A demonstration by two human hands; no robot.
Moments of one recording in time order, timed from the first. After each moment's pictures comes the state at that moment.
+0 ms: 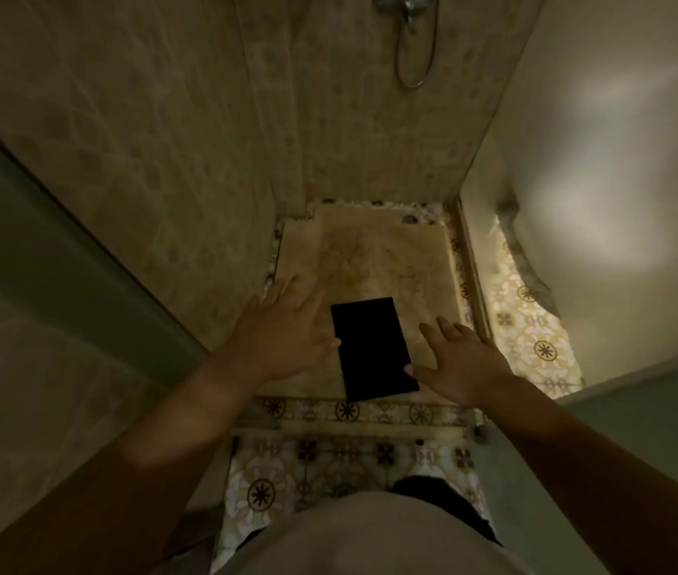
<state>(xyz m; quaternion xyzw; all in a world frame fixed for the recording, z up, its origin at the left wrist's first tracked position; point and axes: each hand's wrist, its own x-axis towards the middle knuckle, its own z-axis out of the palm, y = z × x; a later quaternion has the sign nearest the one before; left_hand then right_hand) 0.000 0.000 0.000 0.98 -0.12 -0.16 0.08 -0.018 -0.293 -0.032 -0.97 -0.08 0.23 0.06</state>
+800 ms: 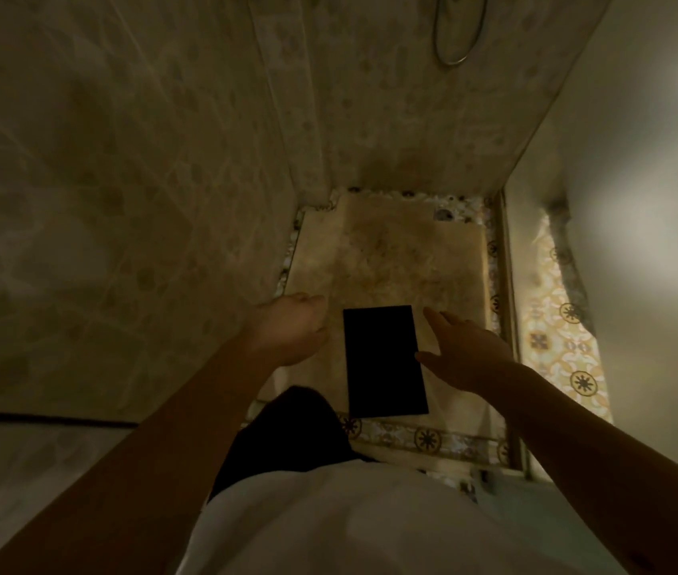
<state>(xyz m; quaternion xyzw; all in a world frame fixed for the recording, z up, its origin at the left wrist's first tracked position) 0.160 -0.073 -0.023 0.97 -0.05 -0.21 0.07 0.172 -0.351 -0.049 -0.96 -0.14 0.24 0.08</state>
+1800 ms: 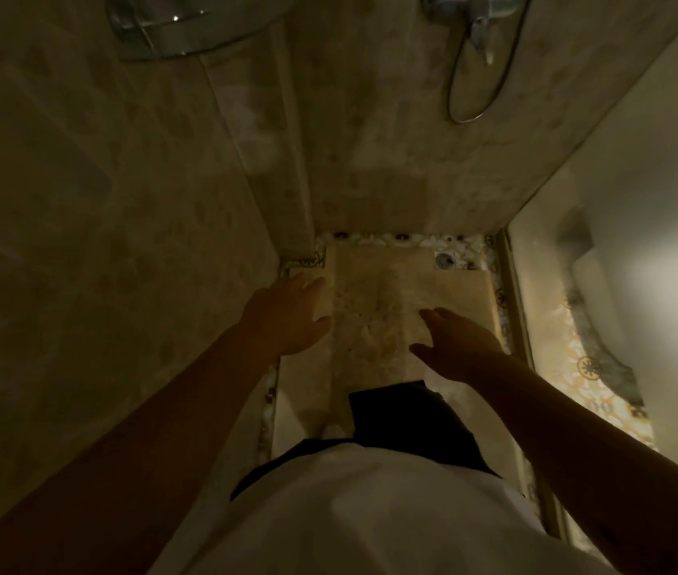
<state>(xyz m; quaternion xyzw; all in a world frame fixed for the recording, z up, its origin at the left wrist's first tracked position) 0.615 0.059 -0.048 0.96 -0.11 -0.24 0.05 0.587 -0.219 -0.067 -0.96 -0.06 0.28 0.07</state>
